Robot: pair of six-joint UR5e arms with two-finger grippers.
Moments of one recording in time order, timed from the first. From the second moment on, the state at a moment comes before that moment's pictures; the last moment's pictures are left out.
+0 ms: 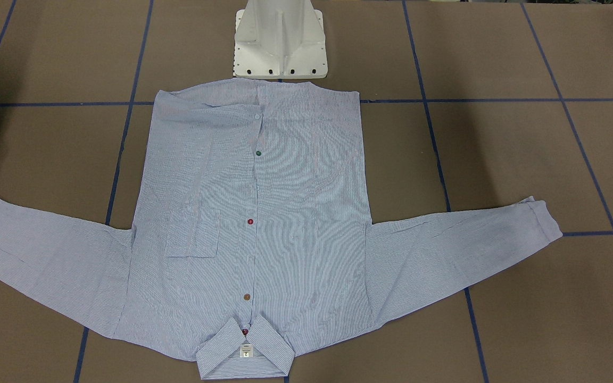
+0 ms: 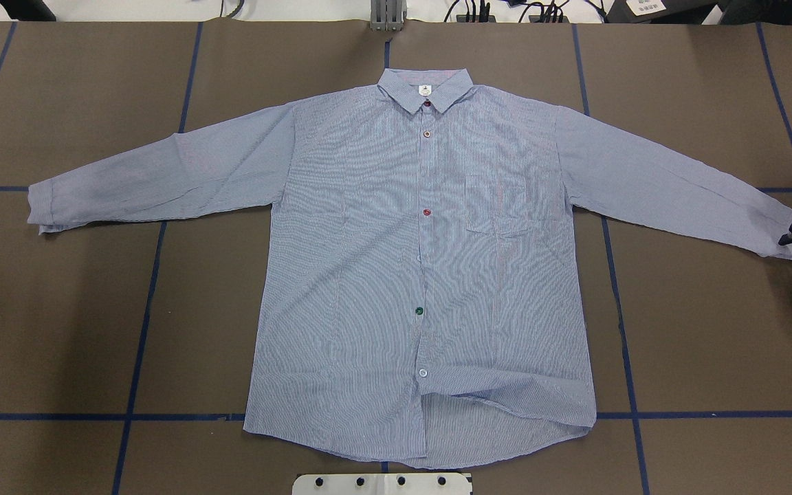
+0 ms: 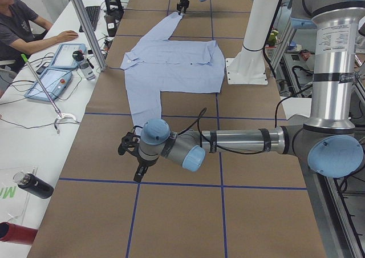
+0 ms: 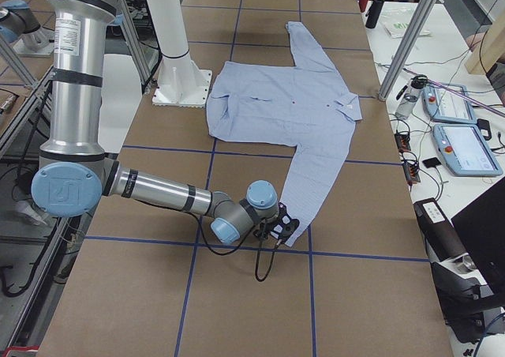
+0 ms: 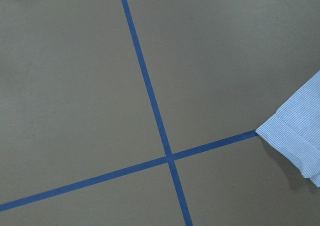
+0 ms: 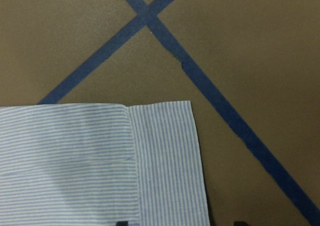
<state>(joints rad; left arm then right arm) -1.53 -1.54 -1.53 -2.09 -2.33 -0.06 1.15 -1.68 1.34 -0.61 2.24 1.39</state>
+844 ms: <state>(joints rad) -1.53 -1.54 -1.55 -2.08 -2.33 -0.06 1.16 -1.69 1.42 -0.59 2.26 1.38</state>
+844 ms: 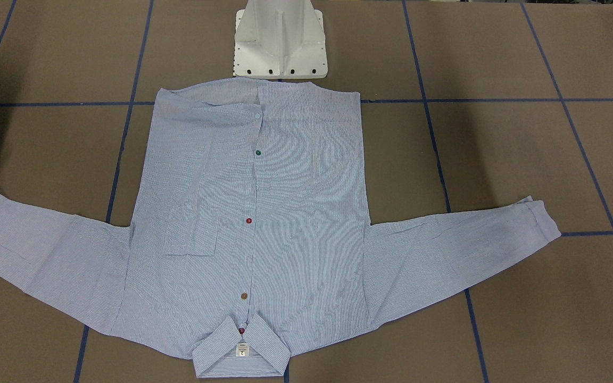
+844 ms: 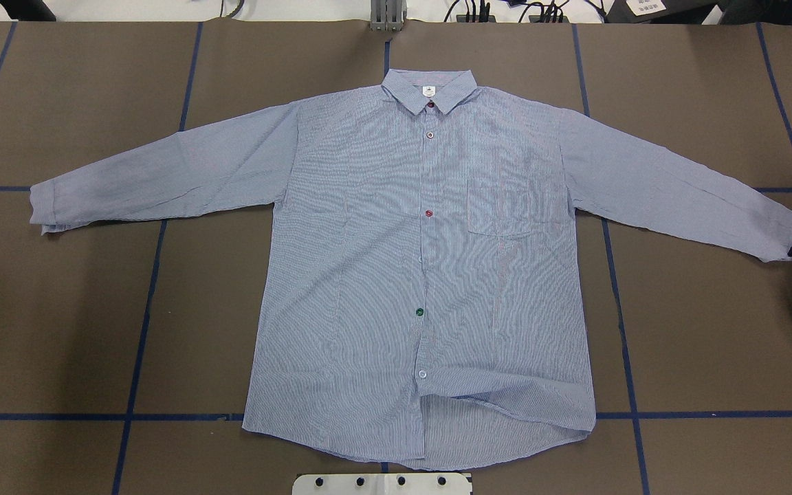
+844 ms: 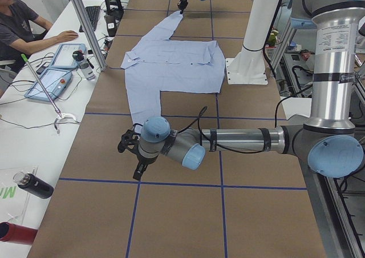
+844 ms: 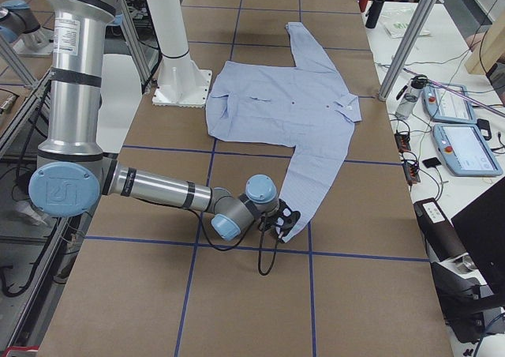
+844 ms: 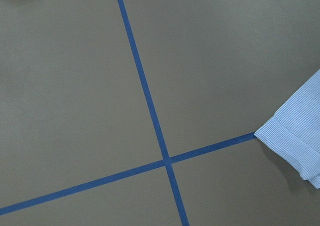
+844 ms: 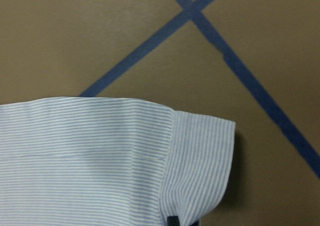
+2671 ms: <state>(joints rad) -1.53 -1.55 -1.57 -2.09 -2.34 -0.06 0.74 -0.60 1.29 -1.33 1.91 1.48</state>
